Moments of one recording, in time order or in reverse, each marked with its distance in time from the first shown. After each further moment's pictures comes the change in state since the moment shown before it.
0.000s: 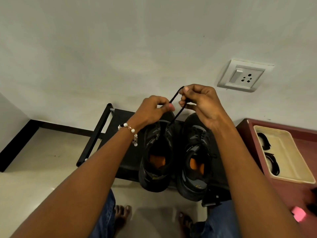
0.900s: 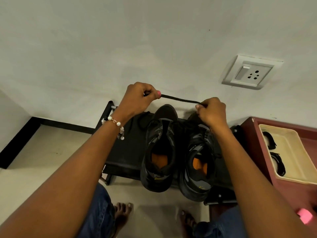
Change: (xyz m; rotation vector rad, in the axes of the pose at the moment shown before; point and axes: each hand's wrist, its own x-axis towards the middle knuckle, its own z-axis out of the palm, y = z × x) left_hand 0.004 -0.013 -0.037 0.064 0.184 0.020; right_hand 0.014 0.046 -0.021 -0.771 0.305 0.184
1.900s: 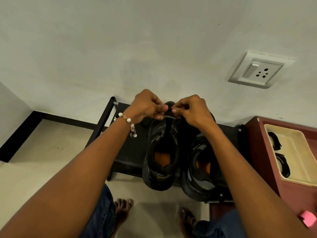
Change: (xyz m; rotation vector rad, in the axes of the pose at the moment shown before) left_hand -0.003 -0.003 0.017 -0.288 -0.228 -0.466; right_hand -0.021 -0.034 0.026 -0.003 -0.260 -0.333
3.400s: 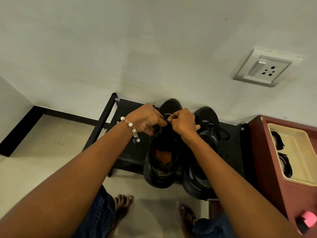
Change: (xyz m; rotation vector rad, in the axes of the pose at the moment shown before) left_hand -0.017 -0.015 0.011 0.089 -0.144 -0.313; right_hand 0.003 0.009 0.067 -0.047 0.072 0.392
